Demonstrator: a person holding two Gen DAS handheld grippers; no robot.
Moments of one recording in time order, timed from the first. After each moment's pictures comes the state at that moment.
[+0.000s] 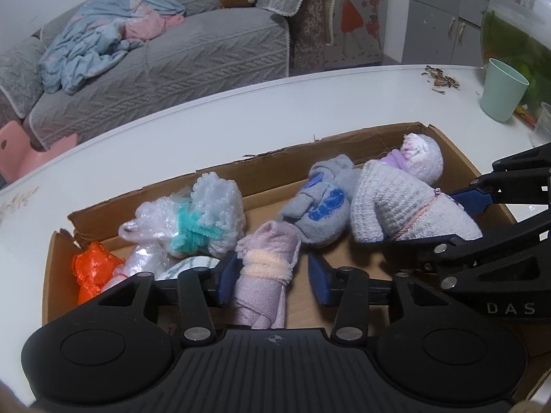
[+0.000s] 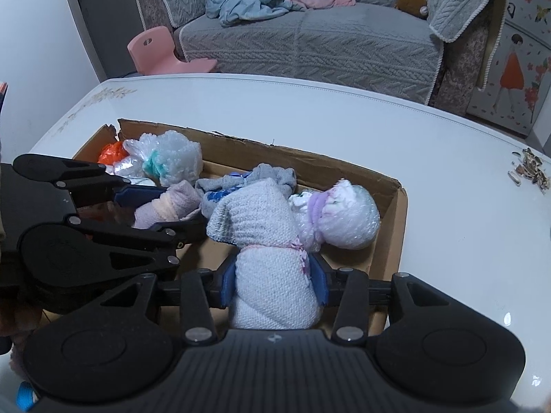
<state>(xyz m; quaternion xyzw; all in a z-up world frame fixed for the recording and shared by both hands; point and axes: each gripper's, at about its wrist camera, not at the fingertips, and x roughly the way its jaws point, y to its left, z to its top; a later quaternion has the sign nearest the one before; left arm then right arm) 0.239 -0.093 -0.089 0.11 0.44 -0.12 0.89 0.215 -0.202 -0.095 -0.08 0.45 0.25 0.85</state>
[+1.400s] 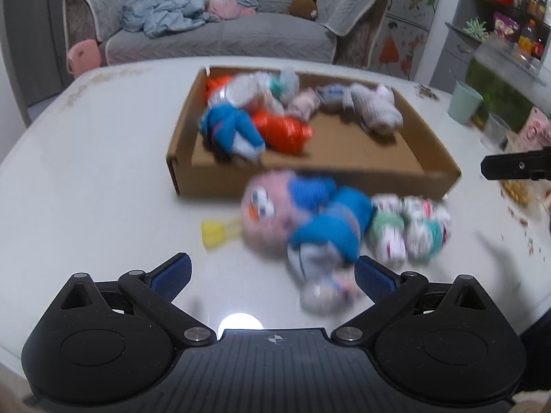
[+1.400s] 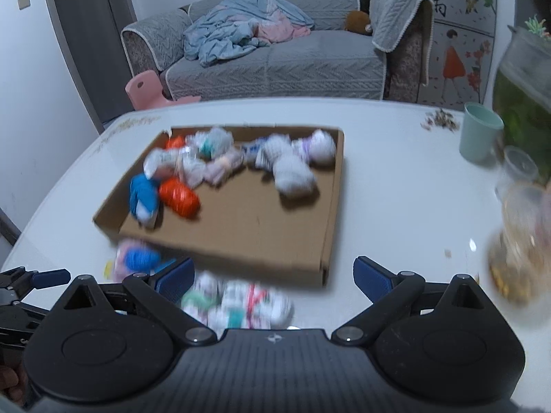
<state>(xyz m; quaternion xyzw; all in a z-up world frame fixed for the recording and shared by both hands) -0.013 -0.012 -0.064 -0.02 0.42 -0.06 0.90 0.038 -0.255 -0.040 -0.01 0.42 0.20 0.89</state>
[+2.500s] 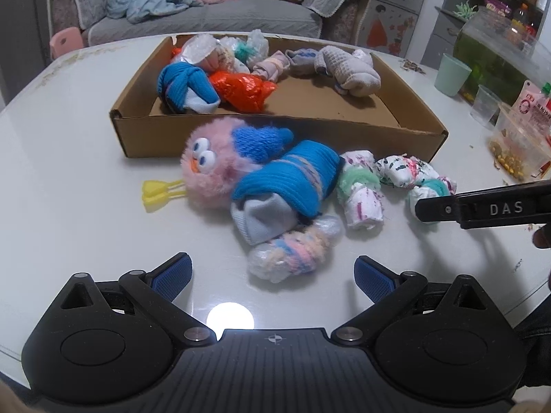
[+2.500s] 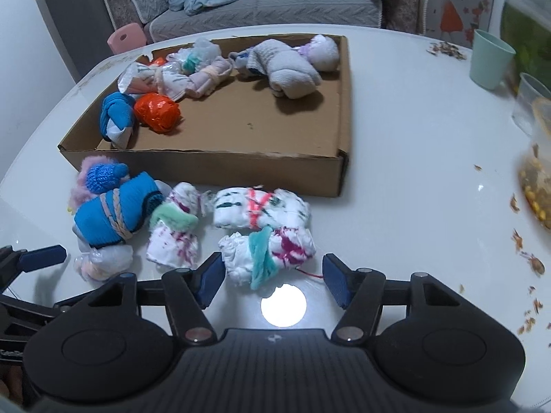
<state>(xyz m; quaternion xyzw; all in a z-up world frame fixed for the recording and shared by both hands) -0.017 -0.054 -0.101 -0.02 0.44 -0.07 0.89 0.029 -0.244 -0.102 -0.02 0.48 0.17 0.86</state>
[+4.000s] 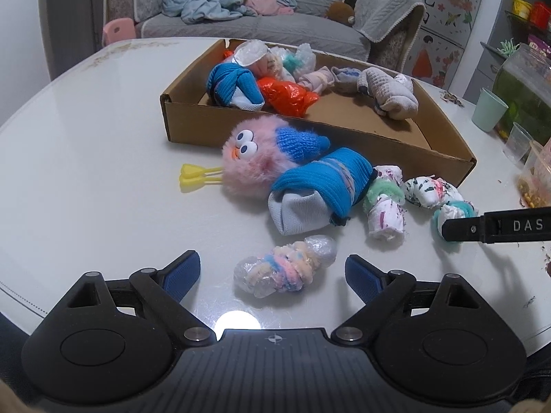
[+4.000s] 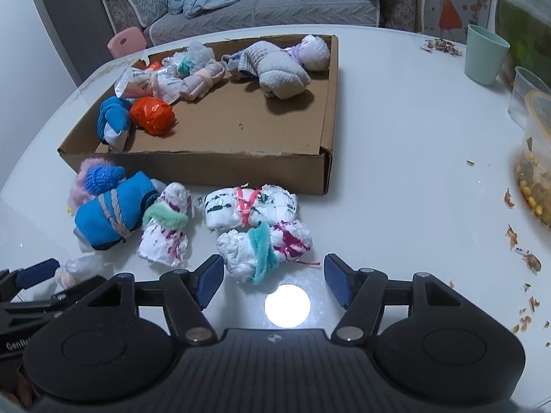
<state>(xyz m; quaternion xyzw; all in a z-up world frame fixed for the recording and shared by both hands) -0.036 -0.049 -0.102 -0.06 0.41 0.01 0.91 0.039 -0.251 -0.107 -0.02 0.47 0.18 0.86</state>
